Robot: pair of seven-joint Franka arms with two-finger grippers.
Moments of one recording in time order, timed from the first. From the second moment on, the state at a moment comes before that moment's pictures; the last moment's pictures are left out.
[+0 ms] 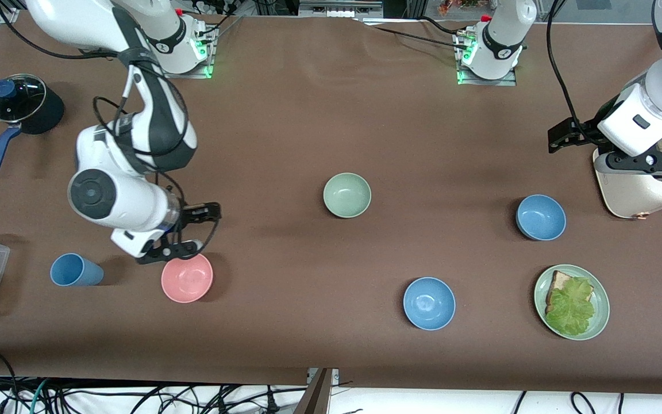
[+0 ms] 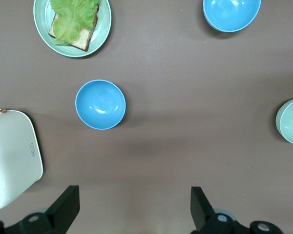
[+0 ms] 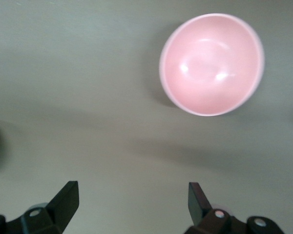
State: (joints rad) left arm 0.01 0.07 -0.12 -1.57 0.01 1.51 -0.09; right arm 0.31 0.55 -0.06 -1.41 0.10 1.82 0.00
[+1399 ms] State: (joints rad) left arm 0.04 0.45 -0.11 -1.61 0.01 1.94 -0.01; right arm 0.19 0.19 -0.20 -1.45 0.02 1.65 -0.14
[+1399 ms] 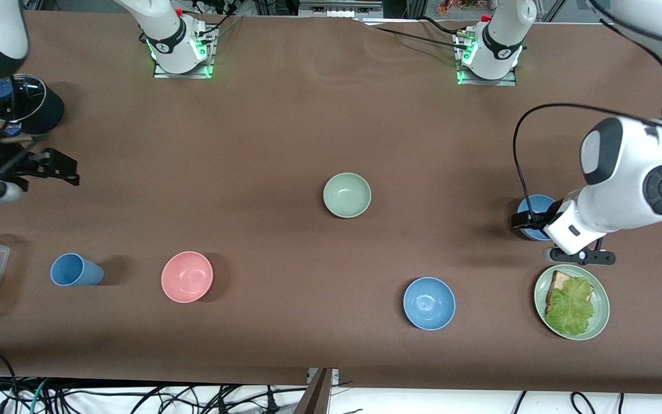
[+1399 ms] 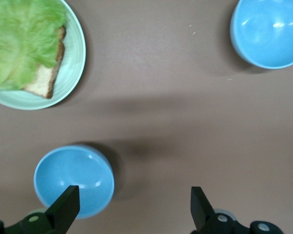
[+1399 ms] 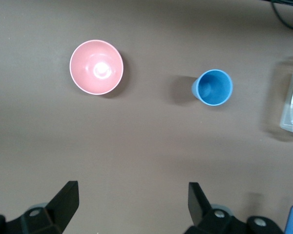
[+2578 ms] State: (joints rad) left arm 0.09 0.54 -0.11 -1.81 0.08 2.10 0.04; right arm 0.14 0.11 -0.14 -1.53 -0.02 1.63 -0.14
